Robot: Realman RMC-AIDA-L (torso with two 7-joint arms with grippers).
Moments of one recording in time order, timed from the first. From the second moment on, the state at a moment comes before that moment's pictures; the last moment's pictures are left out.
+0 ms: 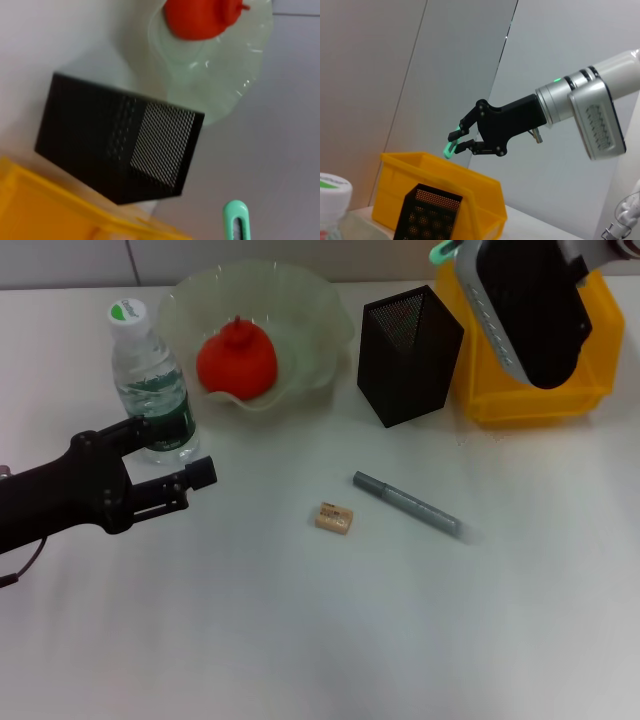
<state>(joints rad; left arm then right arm) -0.39 -2.05 0.52 0.52 1.89 1.78 -1.22 0.65 2.02 -1.66 -1.44 -2.92 -0.96 1.46</state>
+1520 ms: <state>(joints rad) -0.40 -2.06 0.50 0.51 1.87 1.72 -1.20 0.66 2.00 -1.78 -1.34 -2.92 -0.85 1.26</state>
